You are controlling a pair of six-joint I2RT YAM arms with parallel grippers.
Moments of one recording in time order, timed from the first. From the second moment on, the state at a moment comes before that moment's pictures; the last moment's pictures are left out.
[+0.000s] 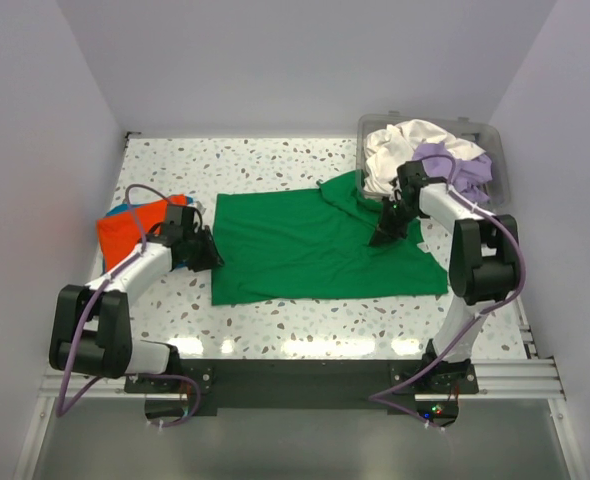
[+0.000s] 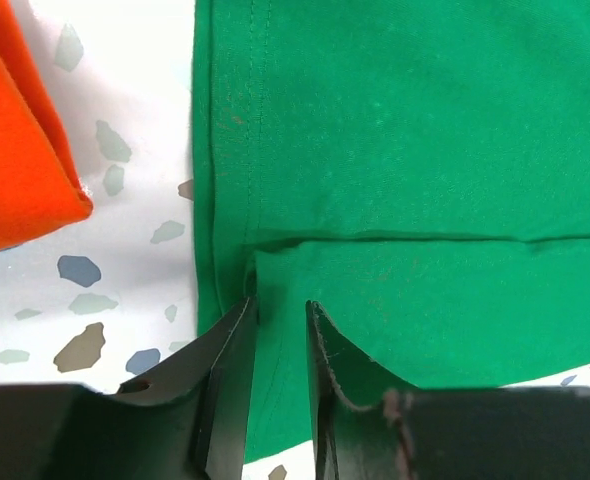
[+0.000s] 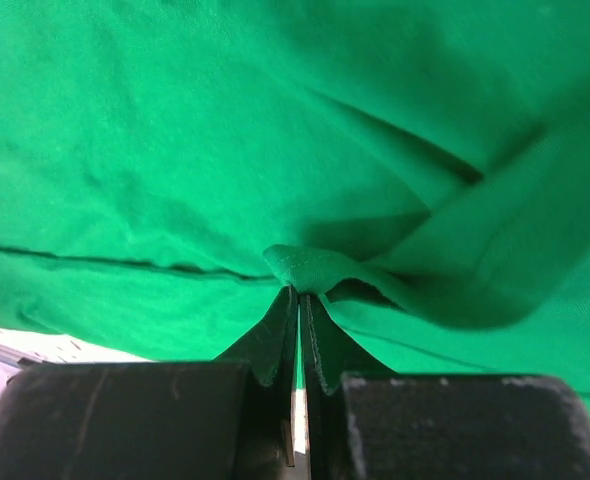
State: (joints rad) left arm -0.14 1.37 0.72 -0.38 0.17 -0.47; right arm 0.12 1.84 1.29 -0.75 -0.31 0.44
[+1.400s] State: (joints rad) left arm -0.18 1.33 0.61 -0.56 0.32 -0.47; right arm 0.16 1.72 1.04 -0.75 -0.19 0.45
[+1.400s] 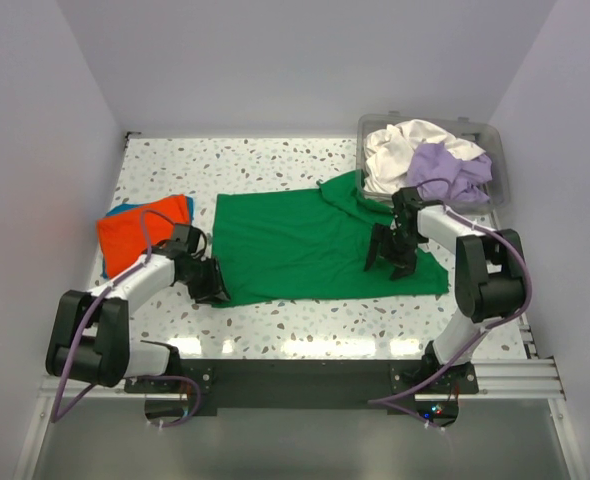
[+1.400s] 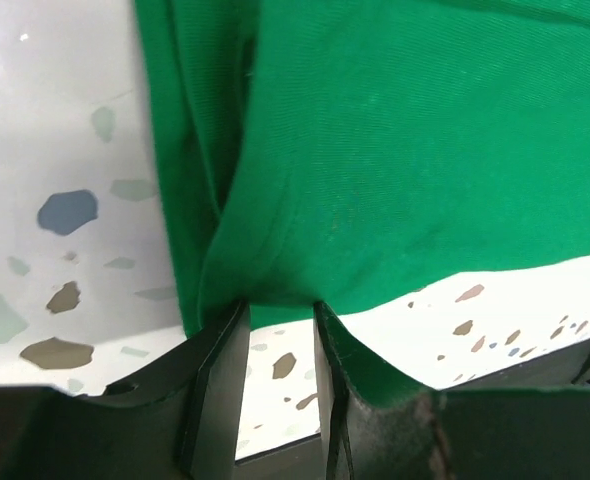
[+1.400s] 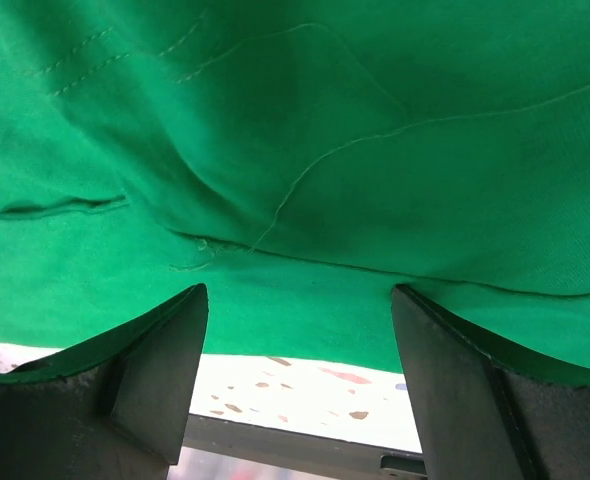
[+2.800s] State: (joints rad) left arm -0.29 1.69 0.87 -0.24 0.47 -0.57; right arm 0.07 1.73 1.06 -0.66 -0.15 0.45
